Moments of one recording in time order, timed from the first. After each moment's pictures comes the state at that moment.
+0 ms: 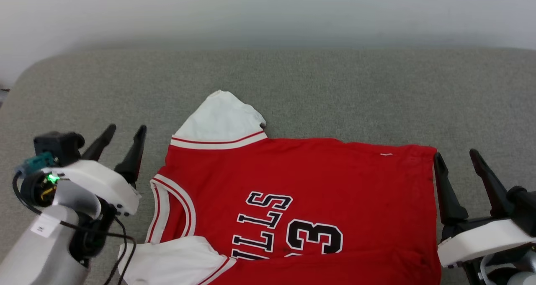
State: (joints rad) left arm -0.34 0.55 -0.37 0.24 -0.78 0.01 -0.05; right arm 0.04 -0.06 -0.07 -0.20 0.16 0.13 0.05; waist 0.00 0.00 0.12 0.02
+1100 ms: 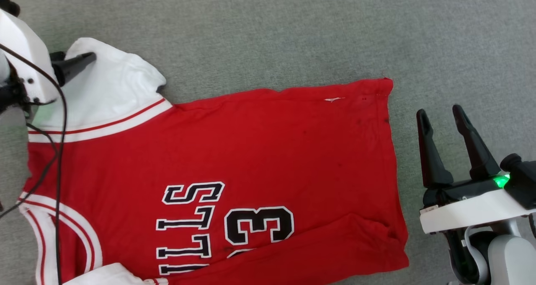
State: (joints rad) left arm -1.00 0.74 -0.56 0.55 -1.07 -0.13 0.72; right arm -0.14 -0.05 0.00 -0.14 0.25 0.13 -0.06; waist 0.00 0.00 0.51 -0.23
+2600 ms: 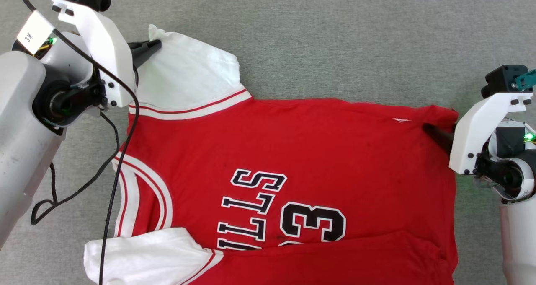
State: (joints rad) left arm -1.07 0.67 -0.77 0.42 -1.11 -0.13 0.53; right arm -0.51 -0.17 -0.07 0.24 0.33 0.13 0.91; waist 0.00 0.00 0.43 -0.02
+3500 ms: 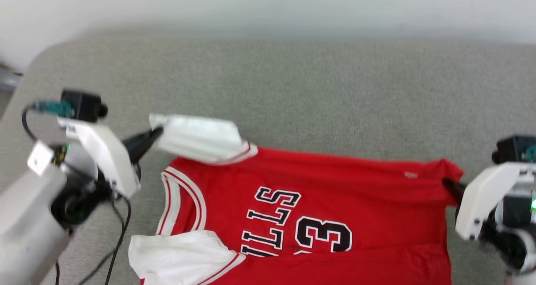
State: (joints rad) left arm -0.74 0.75 -0.83 0.36 -1.26 -0.13 0.19; right arm -0.24 -0.15 -0.16 0.03 0.34 0.13 0.83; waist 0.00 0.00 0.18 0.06
